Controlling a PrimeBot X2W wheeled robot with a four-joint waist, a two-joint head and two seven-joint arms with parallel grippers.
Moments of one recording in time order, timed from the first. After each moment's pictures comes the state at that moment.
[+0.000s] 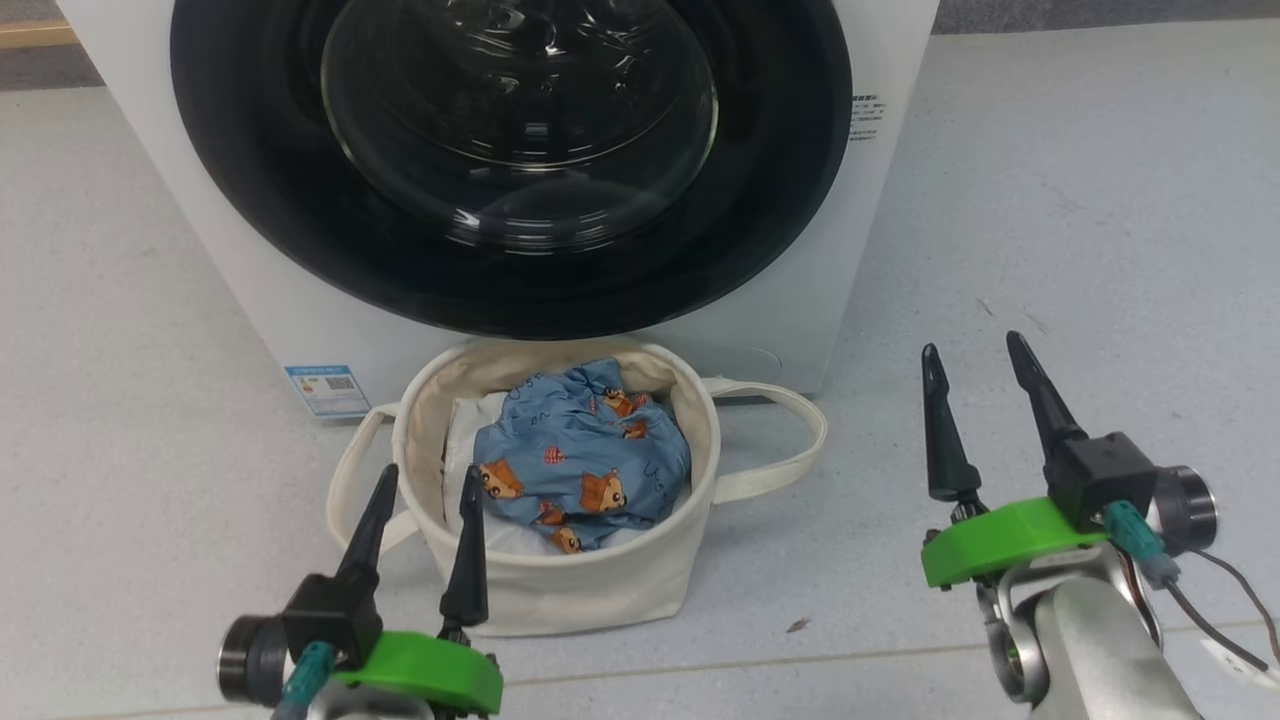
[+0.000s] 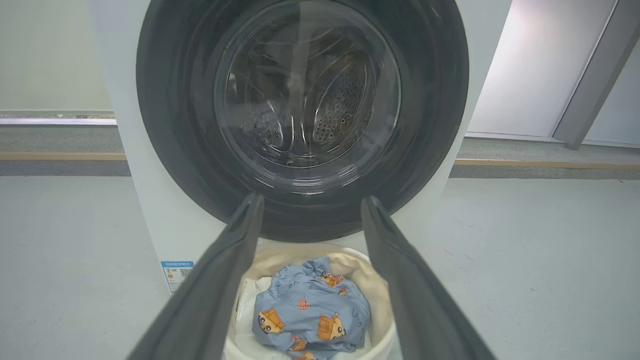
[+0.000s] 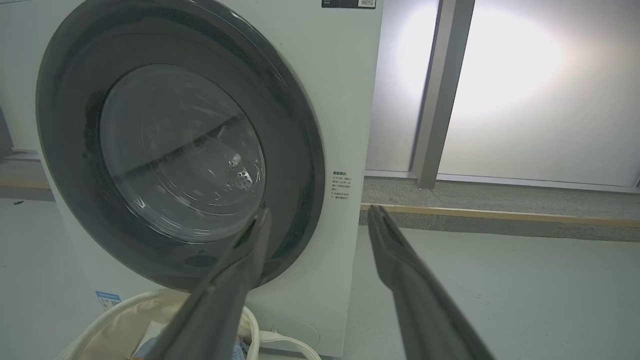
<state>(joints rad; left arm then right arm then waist) -0.13 0.05 -0.21 0.23 -0.17 0.20 -0.25 -0.24 -0.06 0.11 0.23 0.02 0.13 -0.25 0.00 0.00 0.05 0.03</state>
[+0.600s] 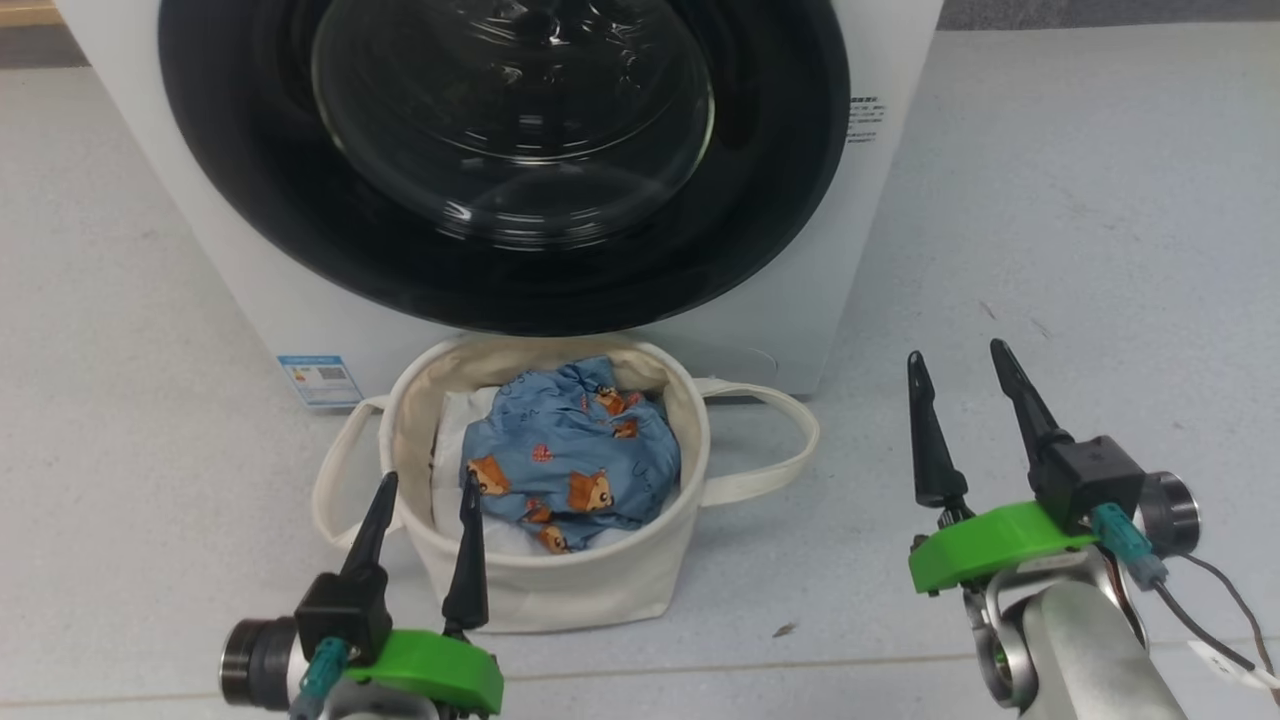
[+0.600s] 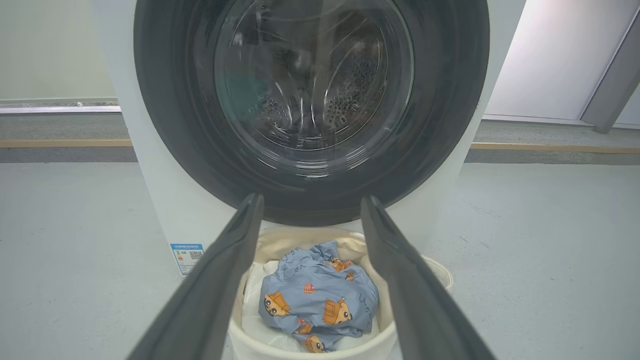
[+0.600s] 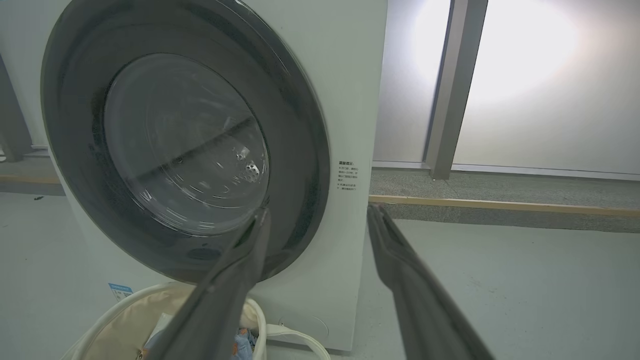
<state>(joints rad) -0.15 0.05 -0.22 0.29 -0.15 0.23 -0.25 -0.24 -0.05 0.12 0.25 0.04 0.13 -0.25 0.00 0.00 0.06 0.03</state>
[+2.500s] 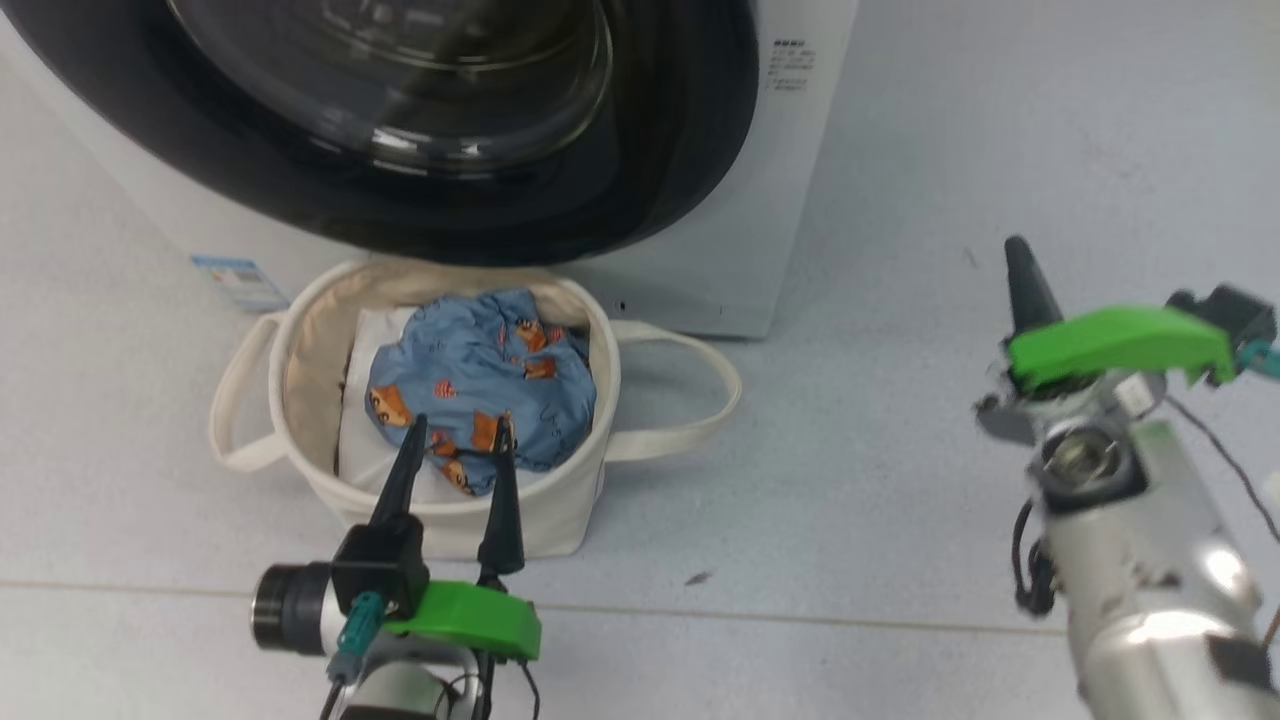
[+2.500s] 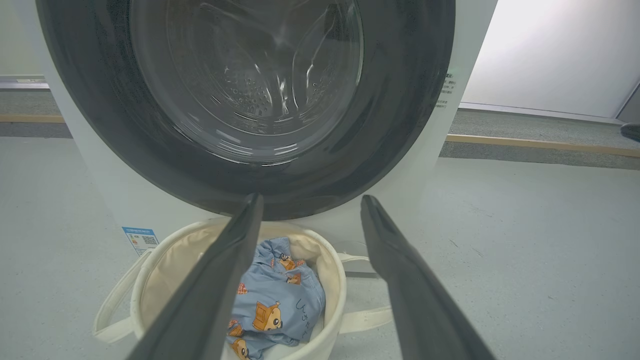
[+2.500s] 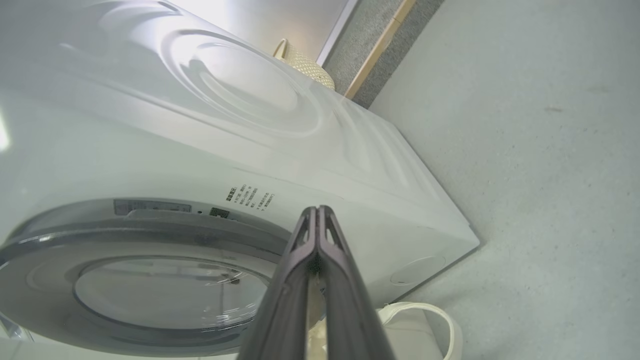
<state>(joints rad) -0.22 0.04 -0.30 0.27 -0.17 0.32 -0.25 -0.57 -0.06 0.02 0.53 1.01 0.13 -0.02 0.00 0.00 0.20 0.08</state>
